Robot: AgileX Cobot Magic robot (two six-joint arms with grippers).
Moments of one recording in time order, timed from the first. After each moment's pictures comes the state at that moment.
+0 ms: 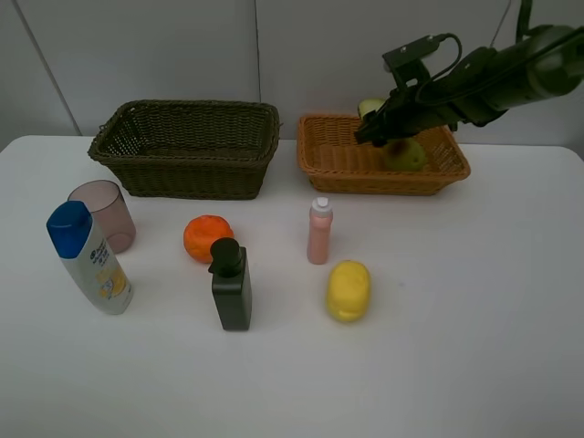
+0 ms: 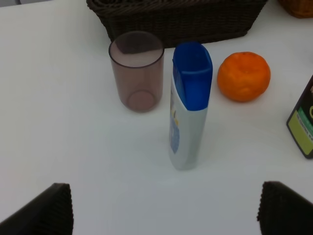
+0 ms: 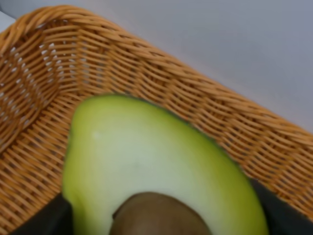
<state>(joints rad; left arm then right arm) -0.29 0.00 -0.42 0.01 1.07 -0.09 0.24 2.07 -1.34 0.69 0.03 -1.08</state>
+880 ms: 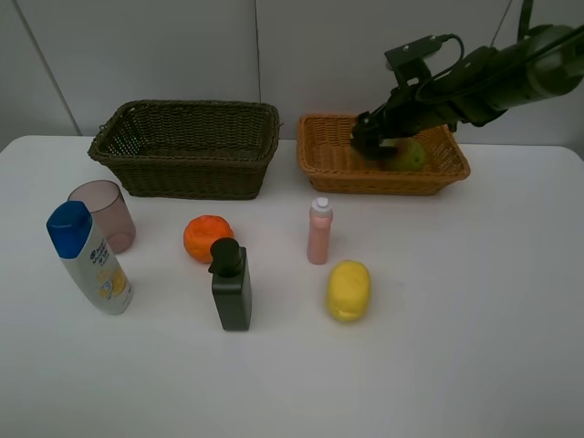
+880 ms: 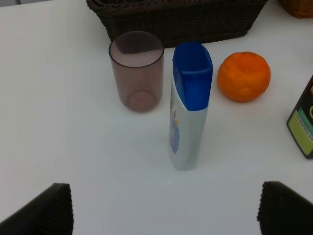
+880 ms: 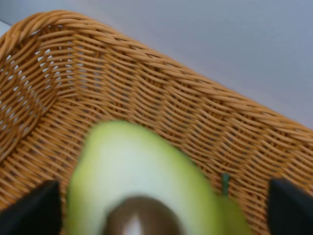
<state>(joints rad) -0.29 0.00 -0.42 0.01 1.07 -0.09 0.24 2.07 -1.34 0.73 0.03 -1.08</state>
